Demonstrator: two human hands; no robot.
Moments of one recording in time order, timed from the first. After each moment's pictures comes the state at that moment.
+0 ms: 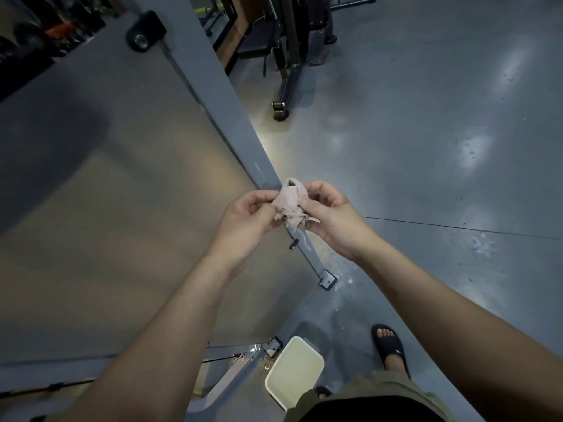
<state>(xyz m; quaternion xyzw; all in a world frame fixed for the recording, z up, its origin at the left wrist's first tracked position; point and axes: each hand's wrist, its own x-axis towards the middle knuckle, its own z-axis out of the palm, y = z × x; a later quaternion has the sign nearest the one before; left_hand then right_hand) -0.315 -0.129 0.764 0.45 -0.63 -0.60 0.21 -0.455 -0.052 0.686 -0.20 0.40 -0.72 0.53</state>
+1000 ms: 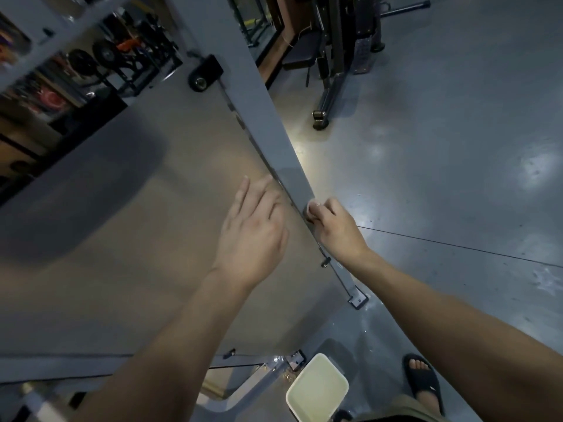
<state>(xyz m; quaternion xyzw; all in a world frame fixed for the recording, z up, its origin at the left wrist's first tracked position) -0.290 -0.162 0.795 0.24 -0.94 0.19 0.13 -0.448 -0.128 0.650 -0.55 0.70 -0.43 0.11</state>
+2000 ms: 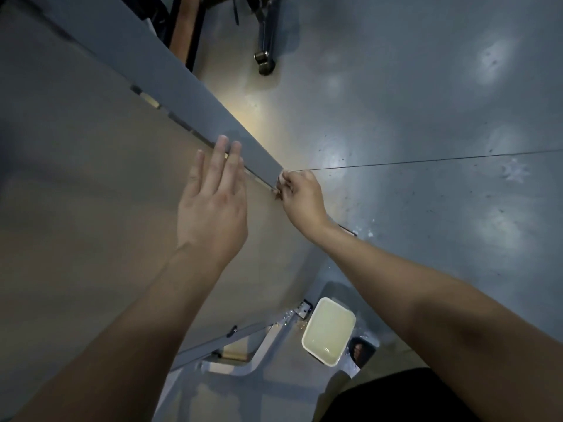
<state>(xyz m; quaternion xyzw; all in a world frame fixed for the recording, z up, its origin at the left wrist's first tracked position) -0.301 -0.182 0.746 0.20 -0.91 0.36 -0.09 -0.413 -0.140 0.586 -0.29 0.71 -0.61 0.20</state>
